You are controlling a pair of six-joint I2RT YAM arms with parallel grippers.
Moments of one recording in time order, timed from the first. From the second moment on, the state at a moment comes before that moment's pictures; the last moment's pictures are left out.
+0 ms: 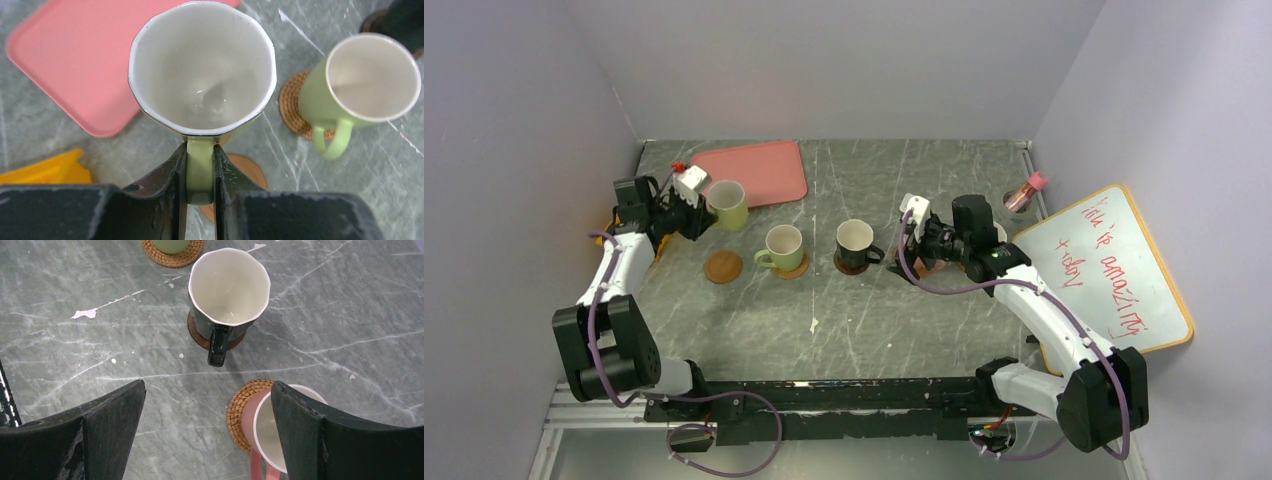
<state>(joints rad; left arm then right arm) 0.24 1.39 0.96 -0.24 0.75 0.55 0.35 1.11 0.81 -0.29 -0.62 -0.50</state>
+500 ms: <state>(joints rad) 0.36 1.37 0.83 -0.31 0.83 0.68 0.36 1.11 0.81 -0.29 -0.62 -0.50</state>
